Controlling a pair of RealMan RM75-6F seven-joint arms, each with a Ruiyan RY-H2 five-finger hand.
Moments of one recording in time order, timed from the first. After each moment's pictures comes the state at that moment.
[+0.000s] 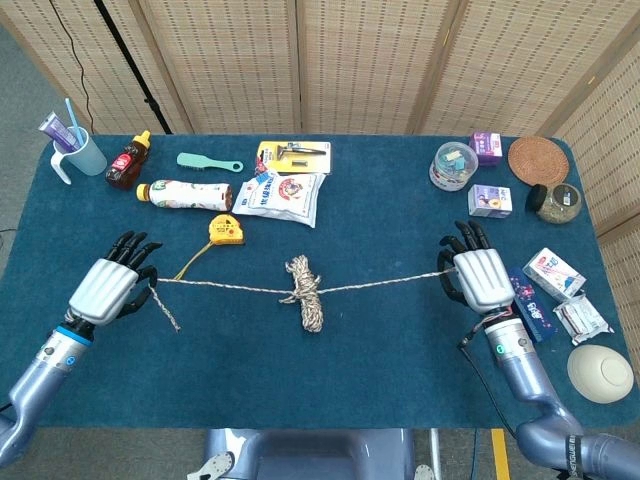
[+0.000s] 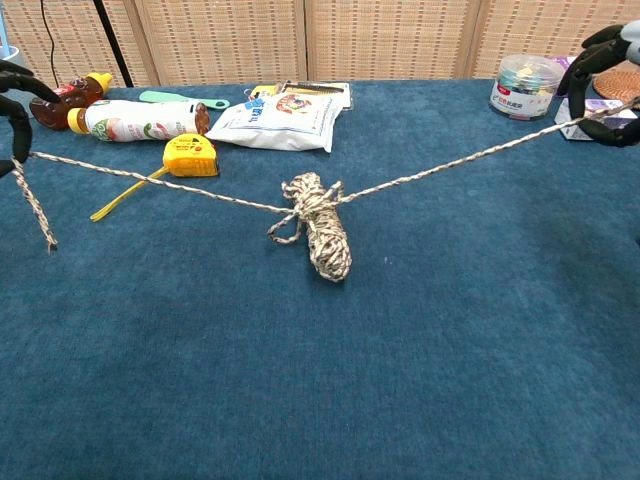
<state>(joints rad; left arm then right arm) -0.50 -1.29 0.03 -1.29 1.56 1.27 -0.09 0.52 -1.33 0.20 -1.55 -1.28 1.16 -0.23</state>
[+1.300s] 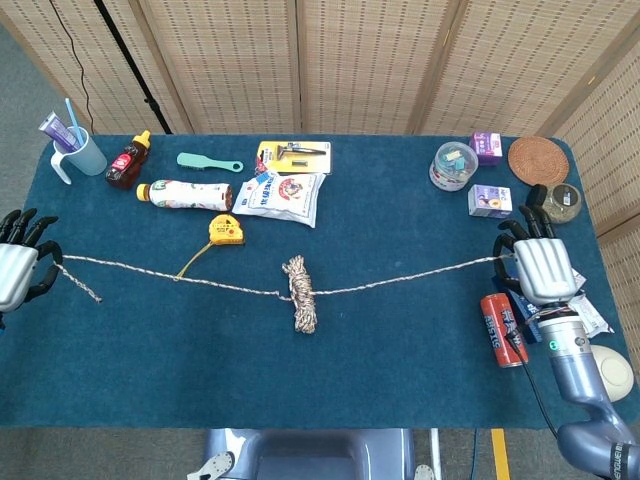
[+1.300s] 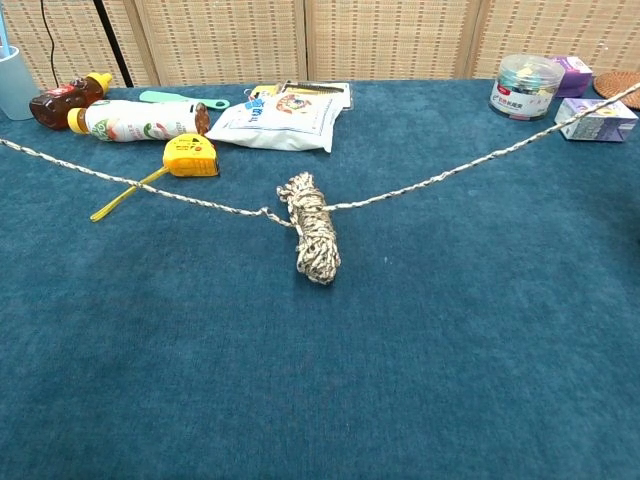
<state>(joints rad) -0.39 -1.15 -0.05 -1.20 1.45 1.26 -0.16 0.46 -1.19 0.22 -1.55 -1.26 1.21 -0.16</state>
